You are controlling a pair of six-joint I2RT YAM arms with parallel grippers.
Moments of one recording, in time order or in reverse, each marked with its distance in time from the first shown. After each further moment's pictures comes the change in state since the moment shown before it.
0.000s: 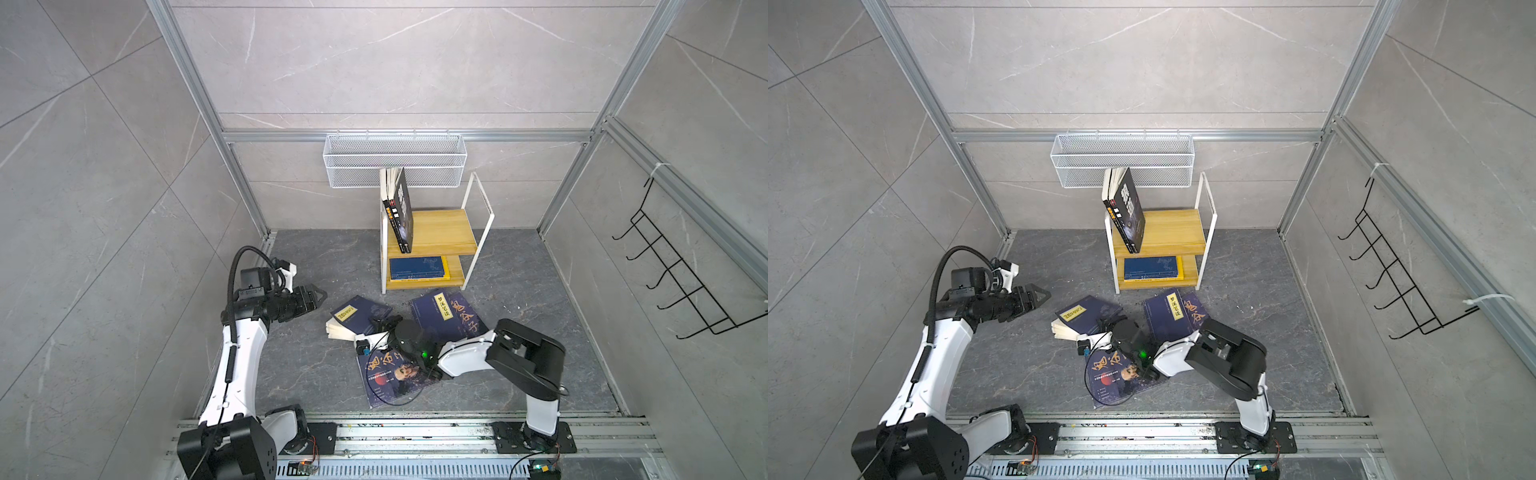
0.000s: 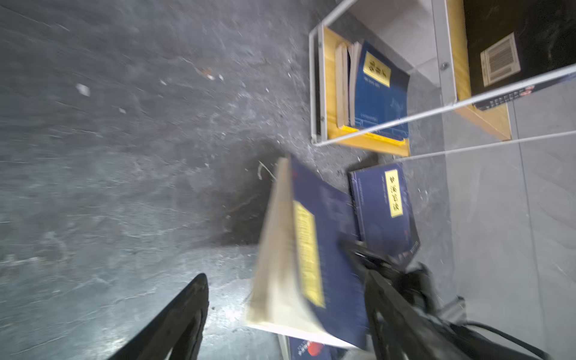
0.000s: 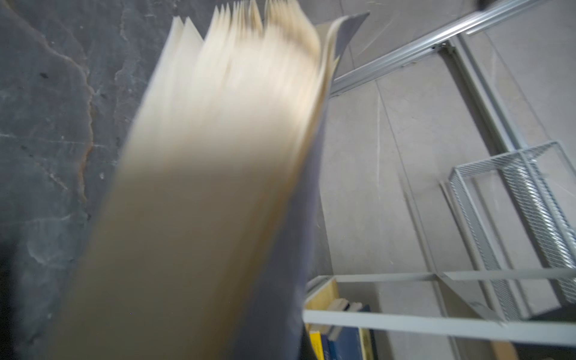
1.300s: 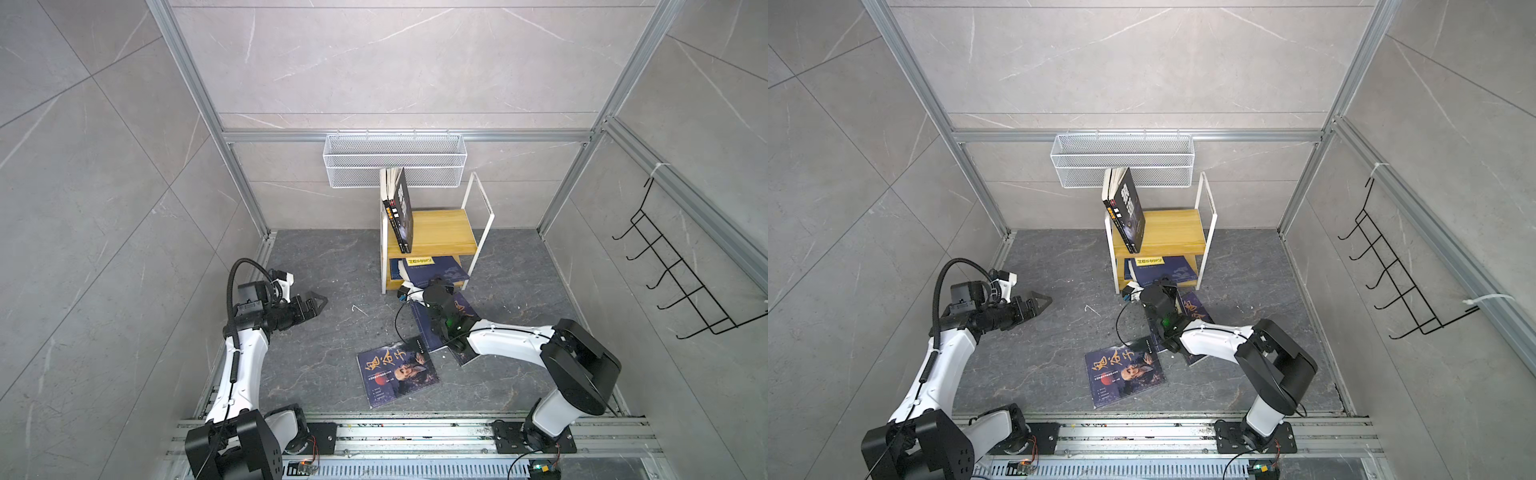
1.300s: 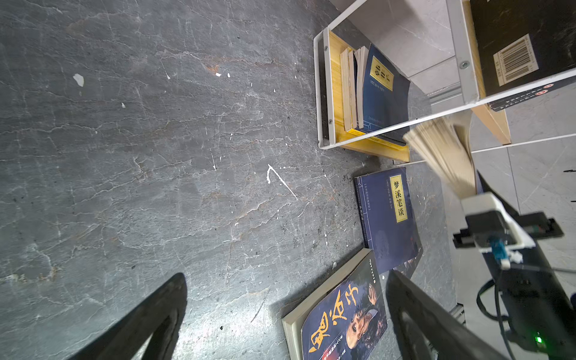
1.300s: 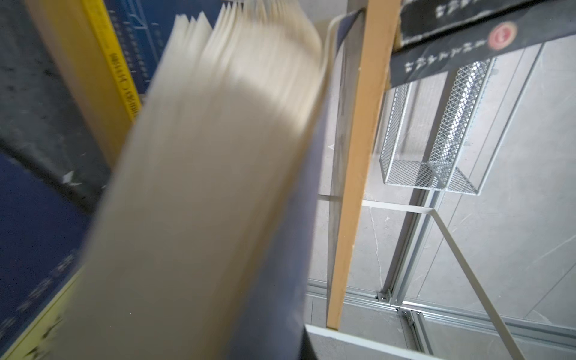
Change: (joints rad) left arm 0.059 0.011 -0.142 0.146 0.111 0.021; right arm -0.250 -0.144 0.091 -0.329 0.595 -0.165
